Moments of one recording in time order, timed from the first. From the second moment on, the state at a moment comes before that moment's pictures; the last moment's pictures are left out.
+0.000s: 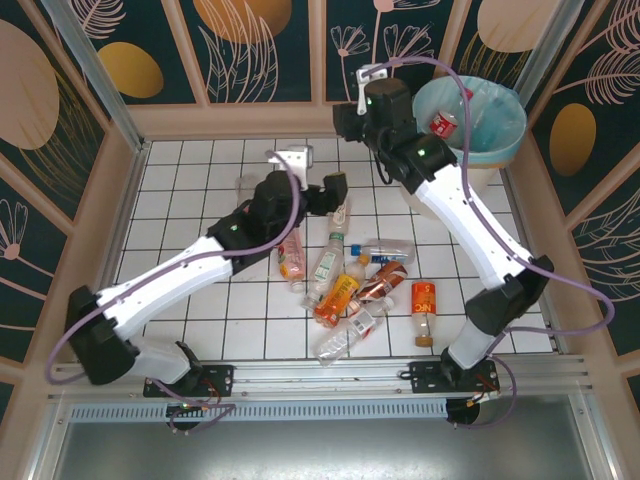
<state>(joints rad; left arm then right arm) -0.88 1.36 1.23 -0.12 -0.37 -0.49 0.64 1.64 1.89 -0.56 0.27 0.17</state>
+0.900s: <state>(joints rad) -0.88 0.85 0.71 -0.41 -0.38 -0.61 0.87 1.41 1.10 -0.48 0.07 0.73</state>
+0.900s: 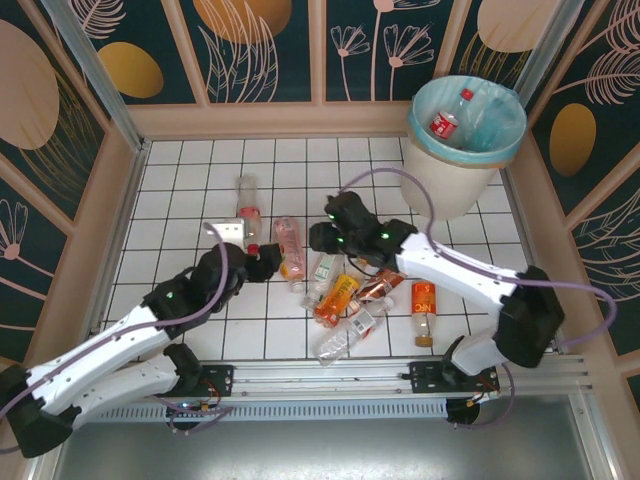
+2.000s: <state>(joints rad) -1.39 1.40 0.85 -0.25 -0.20 -0.23 0.71 0.89 0.60 -0.85 -0.08 1.04</state>
